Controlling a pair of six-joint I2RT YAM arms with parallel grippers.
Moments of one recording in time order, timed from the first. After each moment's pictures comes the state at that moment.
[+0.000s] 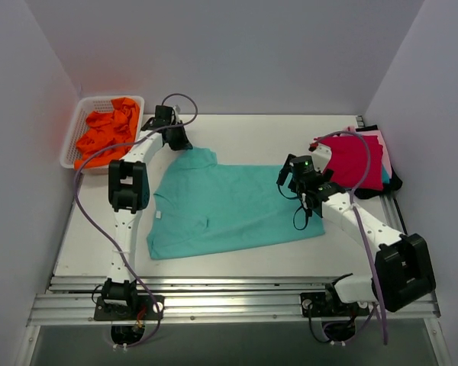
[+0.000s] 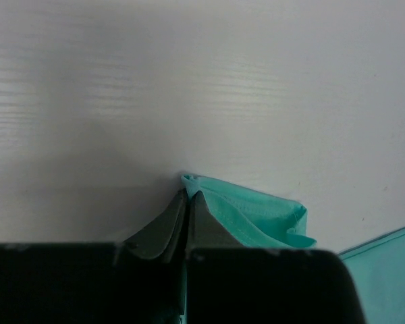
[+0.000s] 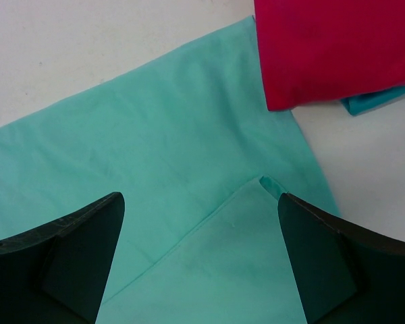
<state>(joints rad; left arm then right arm) -0.17 2.59 2.26 -0.50 0.28 -0.45 0.40 1.29 0.82 -0.26 0.48 0.61</state>
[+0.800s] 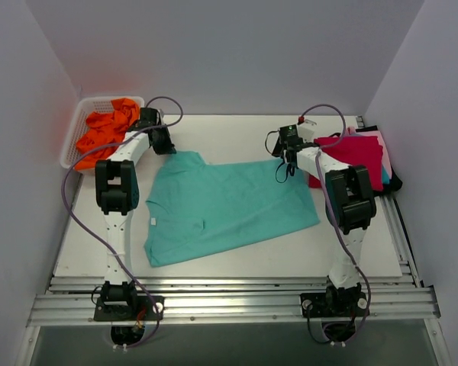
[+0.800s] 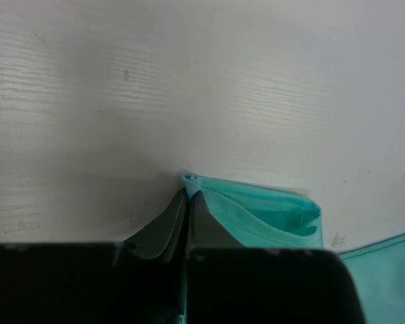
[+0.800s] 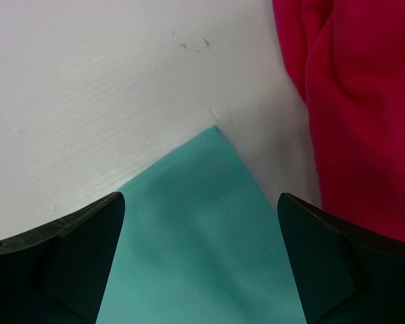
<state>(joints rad) -0.08 2.47 2.09 -0.53 0.21 -0.40 0.27 2.04 1.42 -0.23 0.49 0.57</state>
